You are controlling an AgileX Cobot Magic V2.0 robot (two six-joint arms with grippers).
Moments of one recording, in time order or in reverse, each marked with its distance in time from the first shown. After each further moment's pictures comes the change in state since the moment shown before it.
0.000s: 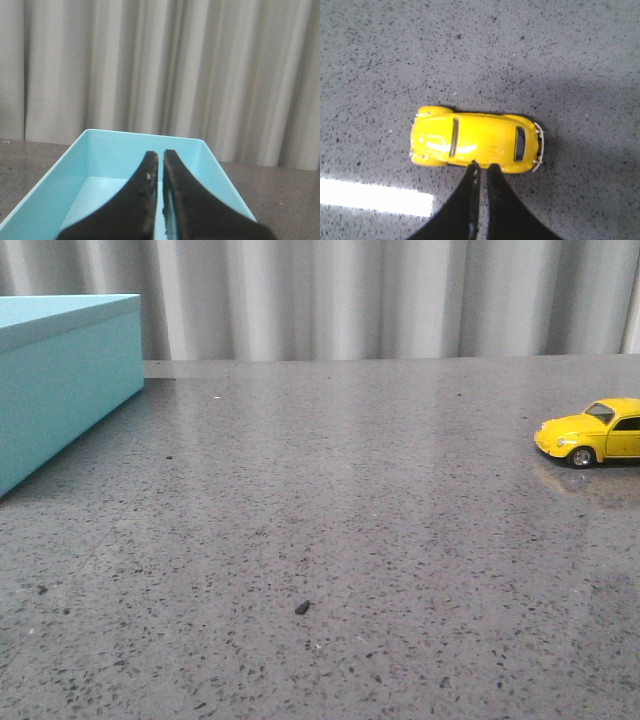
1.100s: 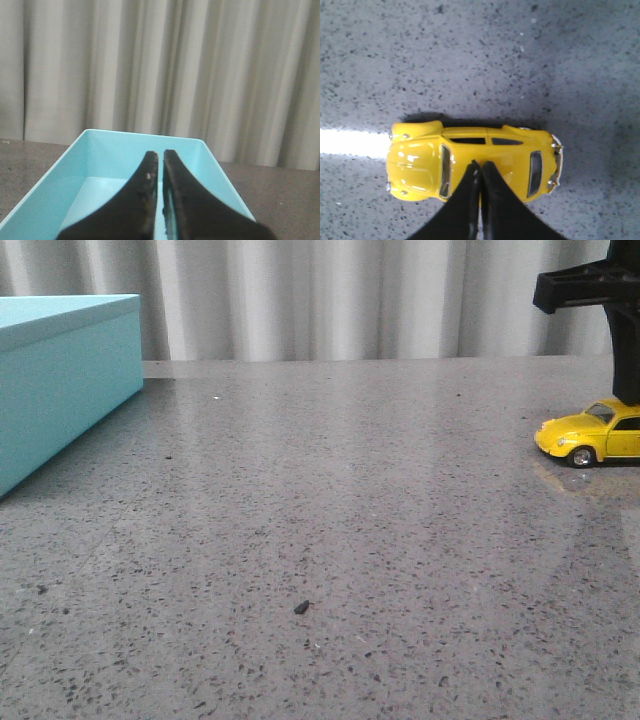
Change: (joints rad) left arm 0.000 0.000 0.000 0.000 0.000 0.000; right arm 0.000 0.264 -0.169 -0.028 0.158 0.036
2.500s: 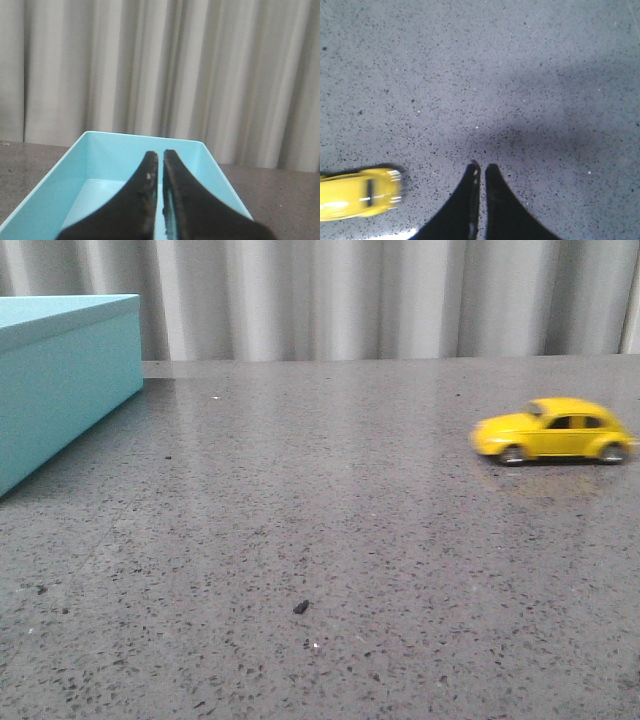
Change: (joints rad) left arm 0.000 0.000 0.000 -0.002 -0.006 0.000; right arm -0.165 -0.244 -0.102 -0.095 0.014 0.043
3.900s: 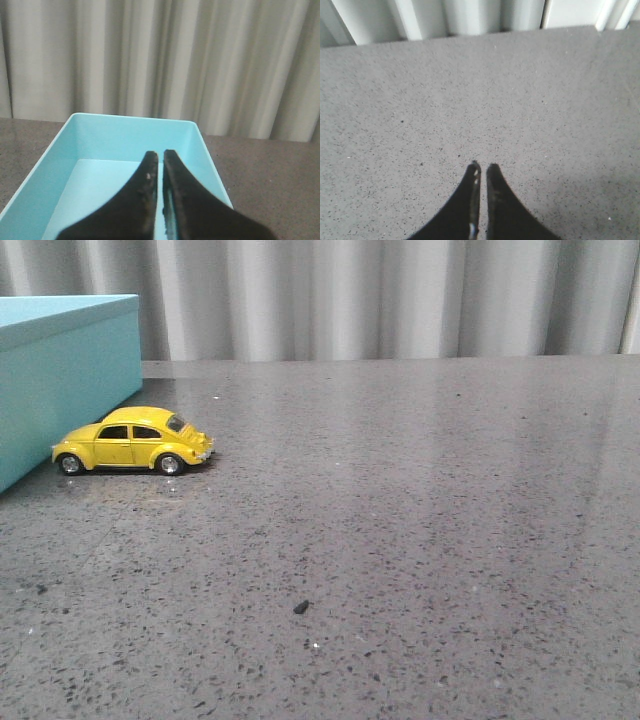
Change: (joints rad) left arm 0.000 0.226 -0.295 0.000 0.275 0.015; right arm 0.000 -0.324 0.180 0.076 -0.254 -0.002
